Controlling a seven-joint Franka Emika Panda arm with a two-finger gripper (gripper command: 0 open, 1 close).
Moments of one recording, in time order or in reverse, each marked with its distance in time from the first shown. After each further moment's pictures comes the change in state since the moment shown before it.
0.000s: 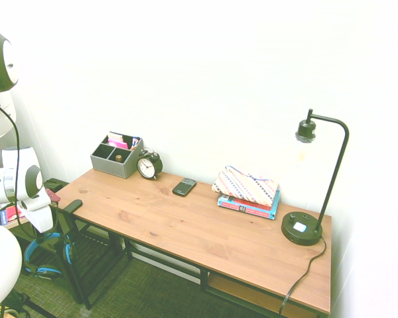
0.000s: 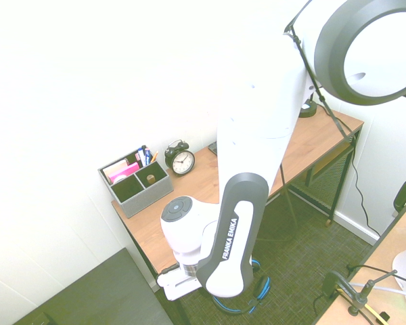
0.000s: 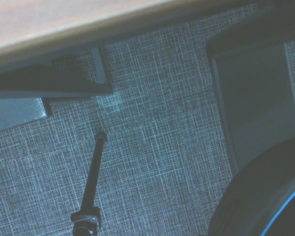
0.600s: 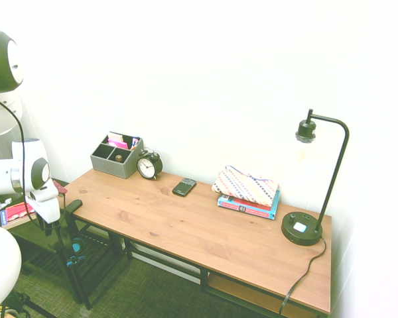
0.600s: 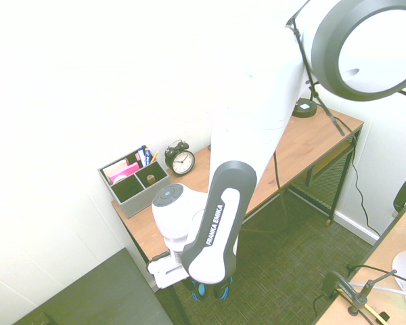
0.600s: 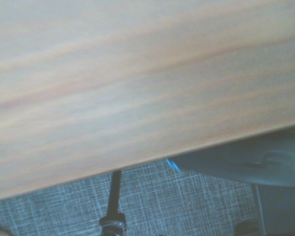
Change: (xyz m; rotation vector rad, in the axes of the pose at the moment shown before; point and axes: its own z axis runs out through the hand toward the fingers) arm 0.006 -0.031 -0.046 0.026 -0.041 -0.039
